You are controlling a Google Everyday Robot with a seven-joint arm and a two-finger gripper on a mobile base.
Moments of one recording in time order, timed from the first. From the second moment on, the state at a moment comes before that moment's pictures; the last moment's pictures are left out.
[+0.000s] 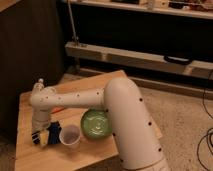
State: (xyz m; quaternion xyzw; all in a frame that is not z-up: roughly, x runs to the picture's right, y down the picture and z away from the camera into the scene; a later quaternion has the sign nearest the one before) arm -0.364 0.249 0.772 -0.40 -0.33 -0.25 0.82
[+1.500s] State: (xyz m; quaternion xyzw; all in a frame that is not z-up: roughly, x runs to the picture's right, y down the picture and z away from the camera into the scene) arm -0.379 0.138 0.675 -0.34 -0.43 -0.16 0.82
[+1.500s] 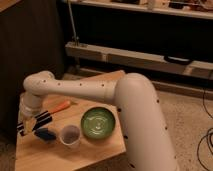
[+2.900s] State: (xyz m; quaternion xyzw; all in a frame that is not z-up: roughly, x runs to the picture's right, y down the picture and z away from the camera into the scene) arm -0.291 0.103 0.655 -0.19 -0.60 -0.01 0.78
